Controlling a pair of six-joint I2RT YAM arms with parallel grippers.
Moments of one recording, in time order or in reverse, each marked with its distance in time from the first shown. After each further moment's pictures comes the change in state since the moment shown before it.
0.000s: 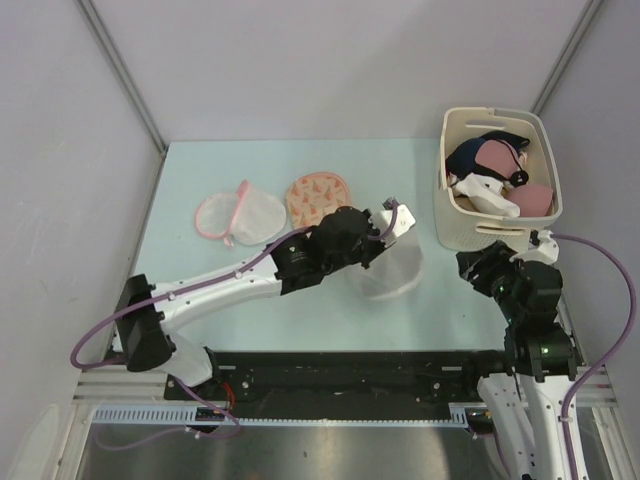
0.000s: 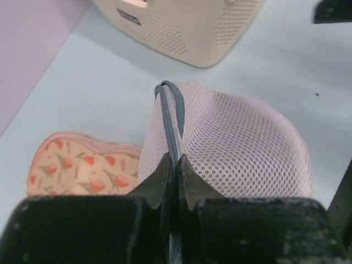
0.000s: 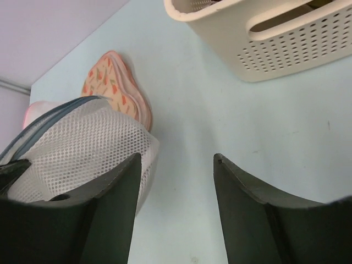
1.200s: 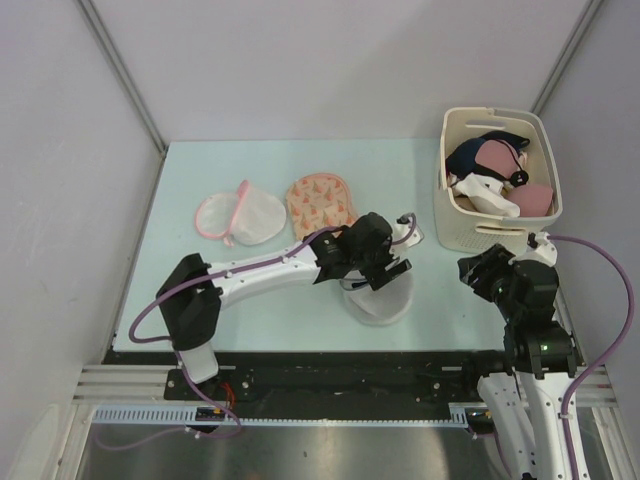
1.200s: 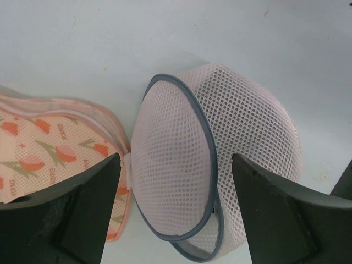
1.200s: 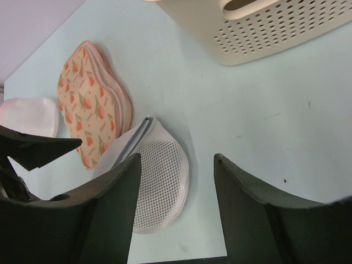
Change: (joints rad) left arm 0.048 0.253 0.067 -0.167 0.077 -0.058; right arm 0.000 0.008 0.009 -0.080 0.055 0.001
